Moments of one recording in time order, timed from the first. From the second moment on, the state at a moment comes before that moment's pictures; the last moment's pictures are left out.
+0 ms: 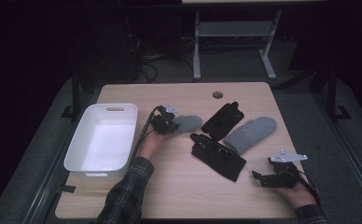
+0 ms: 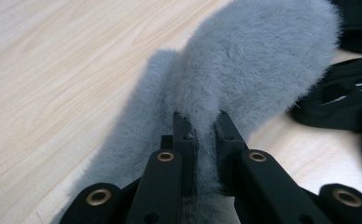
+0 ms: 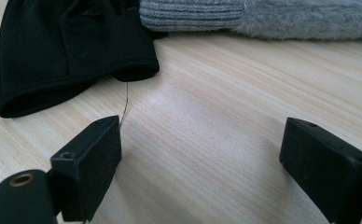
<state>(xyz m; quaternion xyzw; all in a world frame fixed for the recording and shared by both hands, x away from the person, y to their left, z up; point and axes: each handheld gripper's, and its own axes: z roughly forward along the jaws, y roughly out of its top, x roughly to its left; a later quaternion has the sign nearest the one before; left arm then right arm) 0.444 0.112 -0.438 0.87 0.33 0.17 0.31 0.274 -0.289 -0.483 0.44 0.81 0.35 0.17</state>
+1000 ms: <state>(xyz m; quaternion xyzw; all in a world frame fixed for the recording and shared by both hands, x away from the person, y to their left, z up) 0.316 0.103 -0.410 0.91 0.26 0.12 0.31 0.274 -0.289 -0.483 0.44 0.81 0.35 0.17</state>
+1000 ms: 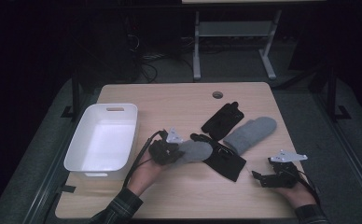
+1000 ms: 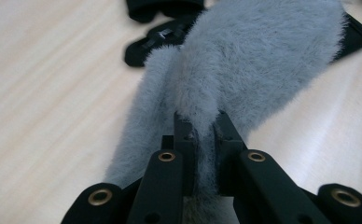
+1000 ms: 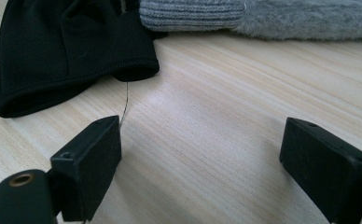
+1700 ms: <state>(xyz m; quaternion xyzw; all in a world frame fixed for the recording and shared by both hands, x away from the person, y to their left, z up) 0.289 0.135 -0.411 0.89 0.26 0.10 0.36 0.261 -0.253 -0.442 0.37 0.82 0.41 0.11</state>
